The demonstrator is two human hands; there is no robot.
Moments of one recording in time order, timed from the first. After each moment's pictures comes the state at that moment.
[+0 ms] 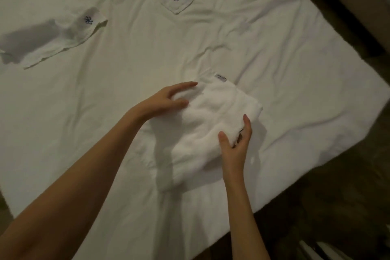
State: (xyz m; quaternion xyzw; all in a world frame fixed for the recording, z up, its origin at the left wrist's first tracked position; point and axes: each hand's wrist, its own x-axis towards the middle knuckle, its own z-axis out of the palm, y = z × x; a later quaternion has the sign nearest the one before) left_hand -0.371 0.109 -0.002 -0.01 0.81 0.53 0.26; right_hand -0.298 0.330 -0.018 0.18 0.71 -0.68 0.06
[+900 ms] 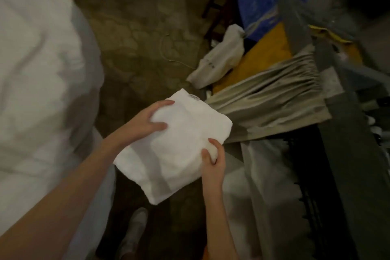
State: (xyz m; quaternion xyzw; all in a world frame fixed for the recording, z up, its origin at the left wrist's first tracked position) left_hand -0.105 0.601 0.087 0.34 0.62 0.52 0.48; right_hand 0.106 0.658 0.099 0.56 0.60 -0.50 -0.27
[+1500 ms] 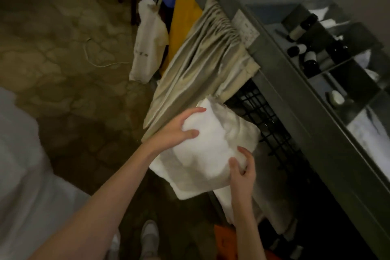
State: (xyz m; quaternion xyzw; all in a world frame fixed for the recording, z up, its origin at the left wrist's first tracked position) left_hand 0.044 0.765 0.116 0.52 0.48 0.40 0.59; right_hand 0.252 0.708 0.122 0.71 0.43 -0.39 -0.41
